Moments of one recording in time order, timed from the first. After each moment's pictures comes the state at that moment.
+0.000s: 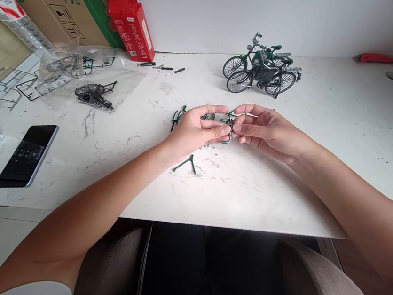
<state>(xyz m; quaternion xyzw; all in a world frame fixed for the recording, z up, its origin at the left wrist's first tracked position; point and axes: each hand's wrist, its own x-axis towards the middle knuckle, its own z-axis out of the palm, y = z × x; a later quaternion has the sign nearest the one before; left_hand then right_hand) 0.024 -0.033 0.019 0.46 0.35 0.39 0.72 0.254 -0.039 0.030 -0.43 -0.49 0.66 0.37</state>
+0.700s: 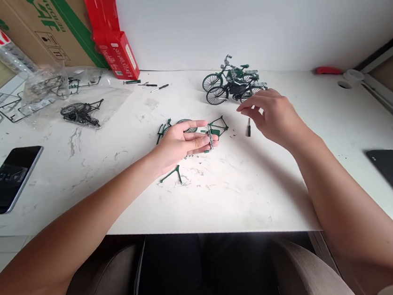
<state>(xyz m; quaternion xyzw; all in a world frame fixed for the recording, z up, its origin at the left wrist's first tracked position) 0.024 -0.037 0.024 0.42 0.35 0.37 0.75 0.315 -0.008 0.049 -0.53 -0.81 0.05 0.25</state>
